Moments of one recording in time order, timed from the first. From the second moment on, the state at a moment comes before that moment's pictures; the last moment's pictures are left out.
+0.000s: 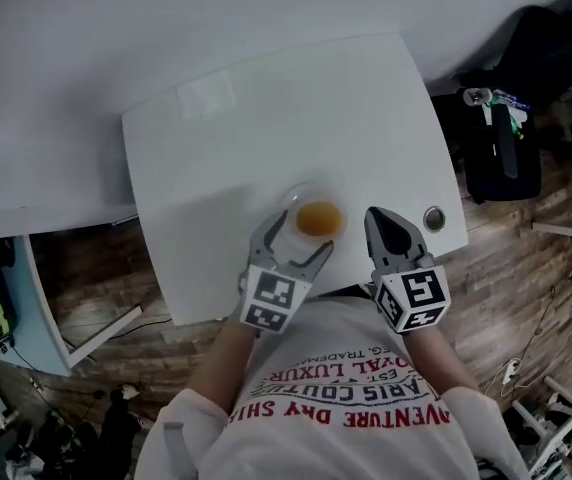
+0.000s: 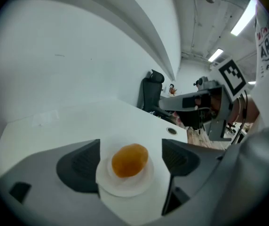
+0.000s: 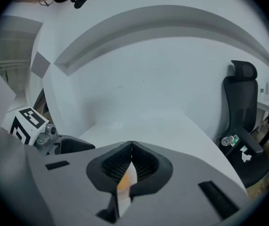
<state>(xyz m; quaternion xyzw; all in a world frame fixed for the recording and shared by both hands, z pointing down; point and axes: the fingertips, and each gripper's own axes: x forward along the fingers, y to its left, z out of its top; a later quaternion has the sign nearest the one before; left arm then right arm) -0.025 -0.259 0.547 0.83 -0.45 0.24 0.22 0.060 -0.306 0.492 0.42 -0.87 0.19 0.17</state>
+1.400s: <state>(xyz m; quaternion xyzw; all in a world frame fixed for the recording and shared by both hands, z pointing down) -0.010 -0.284 0.650 0.72 -0.52 0.31 0.34 0.099 -0.347 0.564 0.39 -0.86 0.25 0.22</state>
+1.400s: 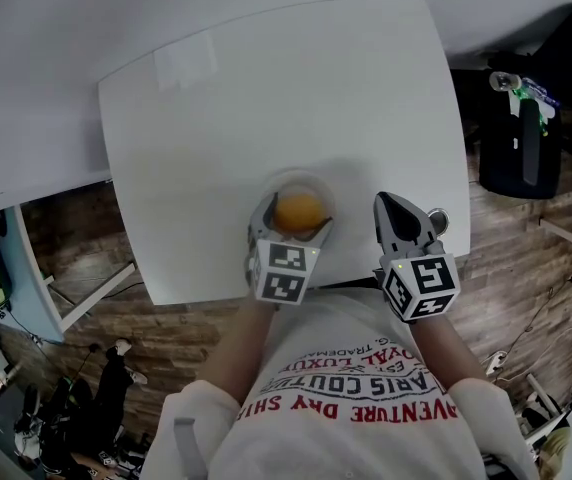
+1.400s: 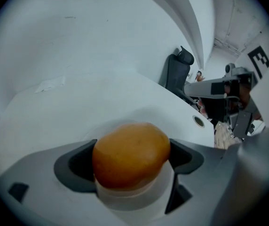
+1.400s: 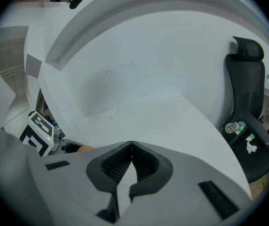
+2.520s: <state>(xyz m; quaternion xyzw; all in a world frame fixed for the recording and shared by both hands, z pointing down) -0.073 -0.315 0.400 0.76 -0.64 0.11 0.08 0.044 -0.349 0.412 0.38 -0.91 0.12 0.10</state>
